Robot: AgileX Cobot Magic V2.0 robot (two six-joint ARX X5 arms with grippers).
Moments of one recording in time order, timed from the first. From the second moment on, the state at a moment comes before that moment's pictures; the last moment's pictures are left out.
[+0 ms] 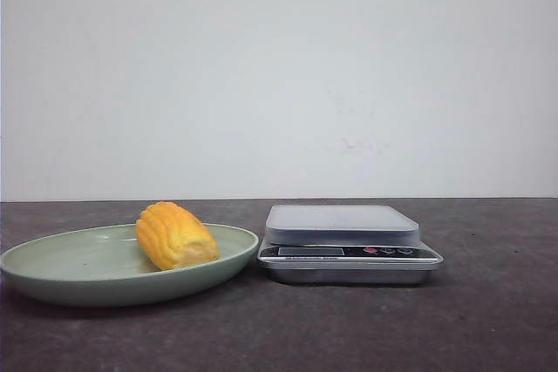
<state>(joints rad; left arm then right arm) -0.06 0.00 0.05 -0.24 0.03 0.00 0.13 0.00 0.02 -0.17 -0.03 0.03</state>
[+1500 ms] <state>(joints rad) -0.06 0.00 0.03 -0.18 0.07 -0.22 0.13 0.00 0.02 -0.04 -0.03 0.06</state>
